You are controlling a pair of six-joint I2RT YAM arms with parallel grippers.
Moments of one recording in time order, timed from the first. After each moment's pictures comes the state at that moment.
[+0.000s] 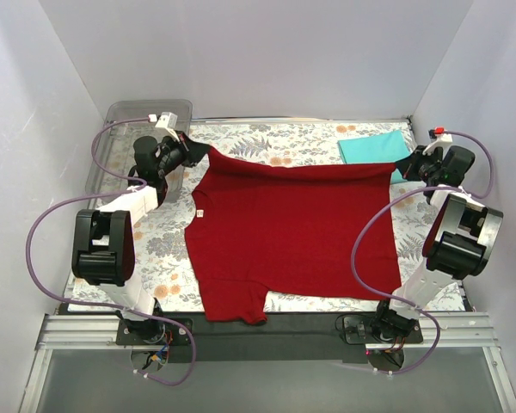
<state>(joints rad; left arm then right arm) -0.06 1.69 1.00 0.62 0.61 -0.43 -0.40 1.77 1.05 0.31 -0.70 0.04</state>
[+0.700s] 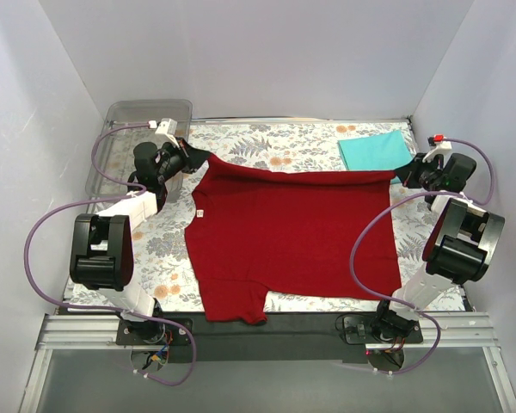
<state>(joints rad) -0.06 1.64 0.92 0.62 0.62 -0.44 -0.43 1.72 0.97 0.30 -0.75 0.00</state>
